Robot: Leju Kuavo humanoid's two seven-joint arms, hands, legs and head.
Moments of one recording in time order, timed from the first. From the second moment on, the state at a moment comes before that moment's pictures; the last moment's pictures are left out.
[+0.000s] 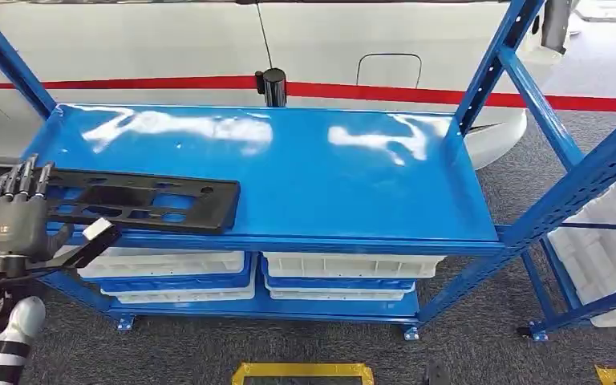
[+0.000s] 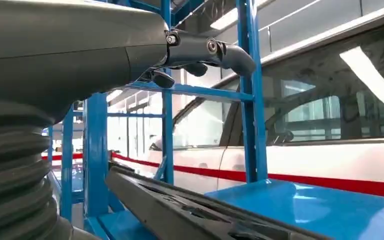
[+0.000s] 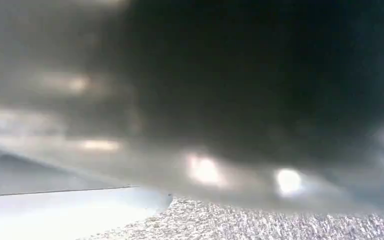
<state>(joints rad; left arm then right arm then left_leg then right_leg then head) -0.17 0.37 0.03 -1.28 -1.32 0.30 -0.06 -0.08 -0.03 0.47 -0.18 -0.84 -0.23 -0.25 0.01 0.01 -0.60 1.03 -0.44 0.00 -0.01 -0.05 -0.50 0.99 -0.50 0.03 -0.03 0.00</state>
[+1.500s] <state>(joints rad) -0.33 0.34 -0.17 -1.06 -1.30 0.26 -0.09 -0.10 -0.01 0.50 -0.18 -0.78 -0.23 -0.24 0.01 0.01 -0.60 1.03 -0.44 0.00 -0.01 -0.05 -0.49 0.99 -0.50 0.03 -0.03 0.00</state>
